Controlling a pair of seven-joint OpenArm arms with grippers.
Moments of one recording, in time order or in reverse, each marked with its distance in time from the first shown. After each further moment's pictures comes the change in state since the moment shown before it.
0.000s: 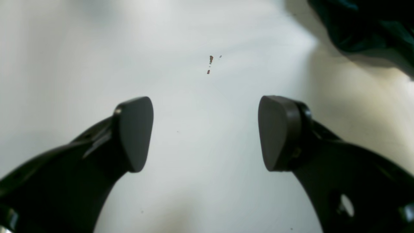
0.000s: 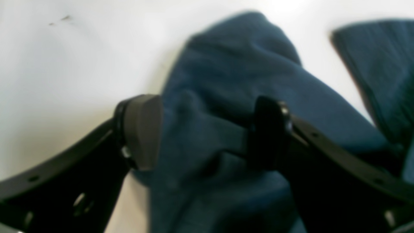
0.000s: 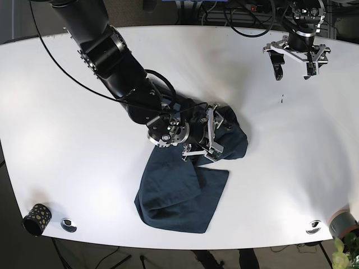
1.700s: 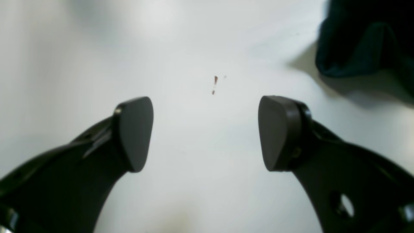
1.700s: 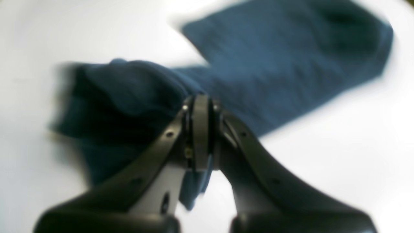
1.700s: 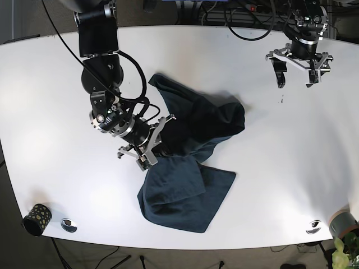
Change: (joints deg) left arm -3.8 -2.0 0.2 -1.4 0.0 0.0 1.8; right arm -18.0 5.1 33.9 30.8 -0.2 -0.1 -15.9
